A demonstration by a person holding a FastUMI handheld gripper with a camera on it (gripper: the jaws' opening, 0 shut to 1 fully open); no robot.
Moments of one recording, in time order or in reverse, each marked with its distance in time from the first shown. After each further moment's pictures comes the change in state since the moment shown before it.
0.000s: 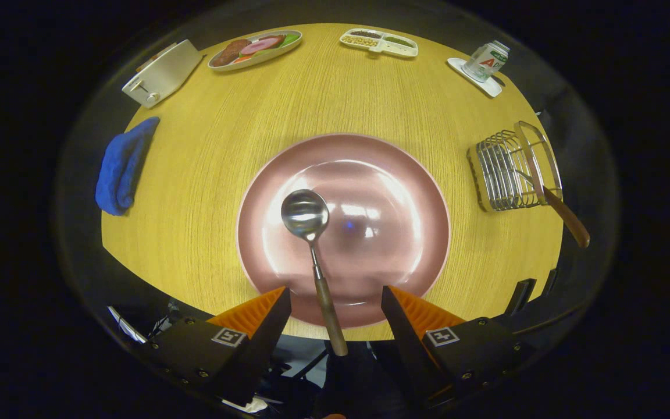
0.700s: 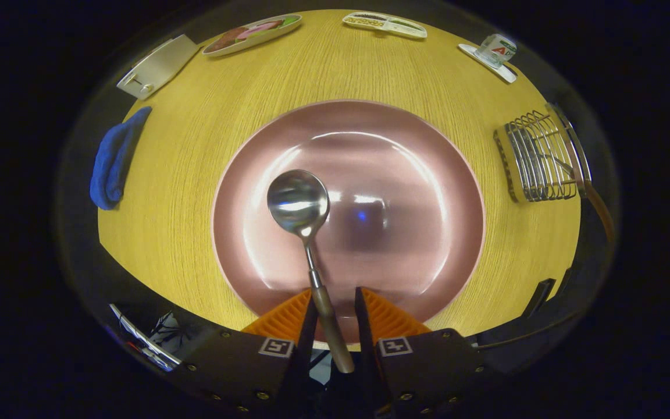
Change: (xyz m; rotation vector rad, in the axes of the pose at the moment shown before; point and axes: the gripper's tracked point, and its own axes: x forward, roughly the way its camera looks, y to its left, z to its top) arm 0.030 -0.003 -0.004 -0.005 0.044 0.015
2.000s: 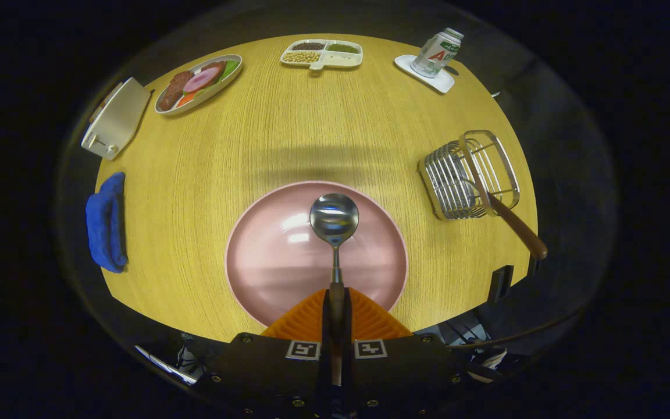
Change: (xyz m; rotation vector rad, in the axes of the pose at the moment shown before) arm -0.080 -0.032 0.054 0.219 -0.083 -0.116
